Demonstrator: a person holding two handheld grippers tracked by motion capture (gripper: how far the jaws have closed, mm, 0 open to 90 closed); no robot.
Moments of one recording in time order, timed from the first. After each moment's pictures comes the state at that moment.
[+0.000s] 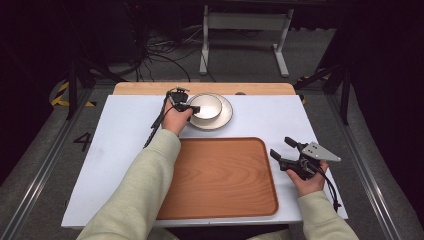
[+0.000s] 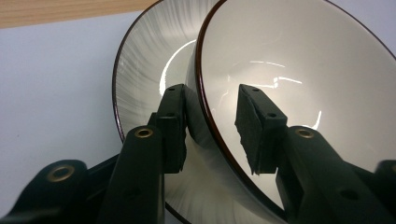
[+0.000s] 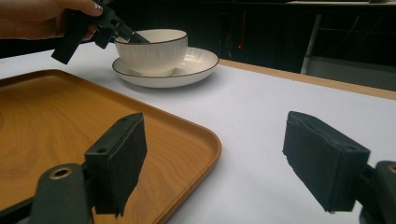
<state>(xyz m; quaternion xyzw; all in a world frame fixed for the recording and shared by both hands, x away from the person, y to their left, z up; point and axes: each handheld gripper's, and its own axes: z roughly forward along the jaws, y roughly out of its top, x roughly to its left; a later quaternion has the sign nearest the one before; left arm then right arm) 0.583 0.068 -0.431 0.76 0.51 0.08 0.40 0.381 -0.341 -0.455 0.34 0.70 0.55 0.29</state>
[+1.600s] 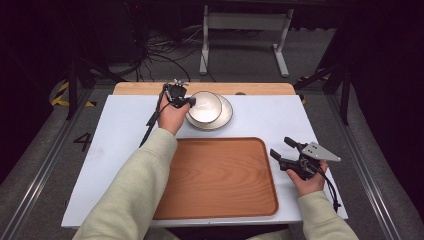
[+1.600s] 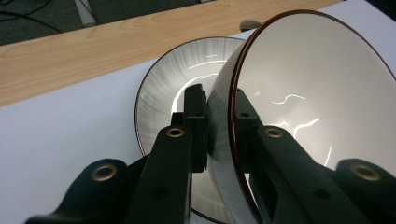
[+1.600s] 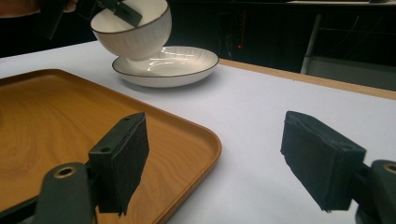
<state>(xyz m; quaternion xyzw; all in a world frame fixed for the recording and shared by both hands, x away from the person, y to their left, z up) 0.561 0.078 -0.383 0.77 0.46 0.14 0.41 0.381 -0.341 -0.455 0.34 0.70 0.55 0.29</state>
